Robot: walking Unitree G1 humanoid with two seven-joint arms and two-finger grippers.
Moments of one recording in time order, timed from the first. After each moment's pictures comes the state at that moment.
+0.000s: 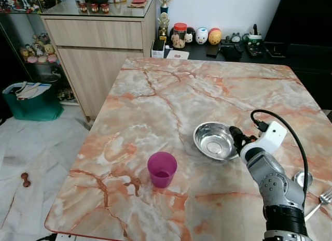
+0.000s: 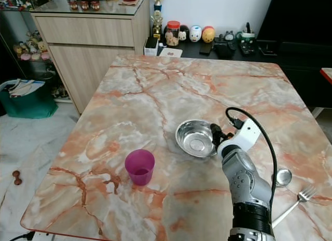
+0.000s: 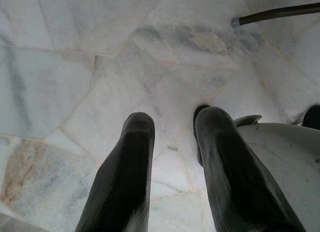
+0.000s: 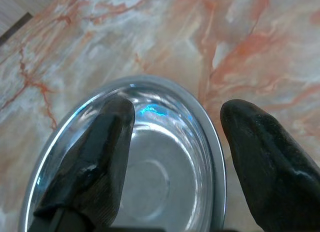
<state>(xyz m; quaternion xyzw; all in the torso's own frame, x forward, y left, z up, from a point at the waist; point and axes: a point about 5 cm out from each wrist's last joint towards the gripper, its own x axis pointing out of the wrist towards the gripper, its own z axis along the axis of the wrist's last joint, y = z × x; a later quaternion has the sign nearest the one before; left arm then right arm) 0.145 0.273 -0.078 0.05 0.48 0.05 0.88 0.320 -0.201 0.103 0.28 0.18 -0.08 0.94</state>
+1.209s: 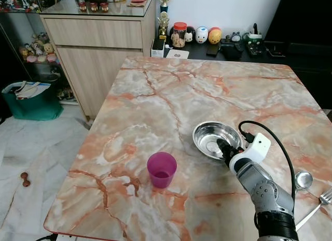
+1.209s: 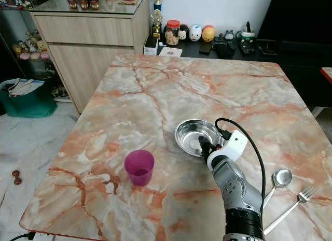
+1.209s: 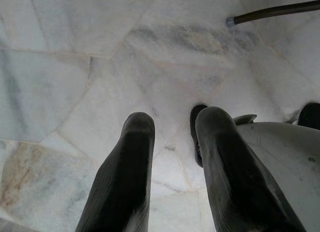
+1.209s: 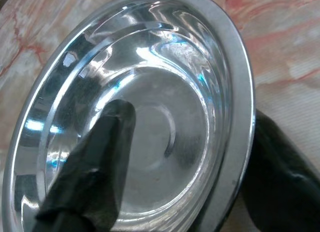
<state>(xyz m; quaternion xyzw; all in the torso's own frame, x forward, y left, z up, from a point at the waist) 0.145 0.271 -0.078 0.05 0.48 0.04 0.88 0.311 -0.181 0.077 0.31 0.23 -0.06 0.92</state>
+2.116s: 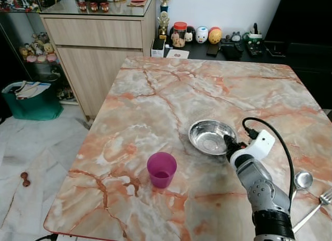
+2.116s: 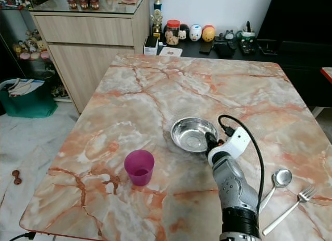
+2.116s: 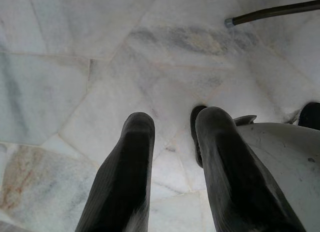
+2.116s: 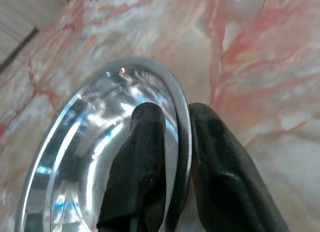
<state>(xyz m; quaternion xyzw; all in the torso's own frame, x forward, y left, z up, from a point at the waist) 0.146 0.271 -0.078 0.06 0.47 0.03 0.88 0.318 -0.184 0.089 0.32 0.15 -0.07 0.93</state>
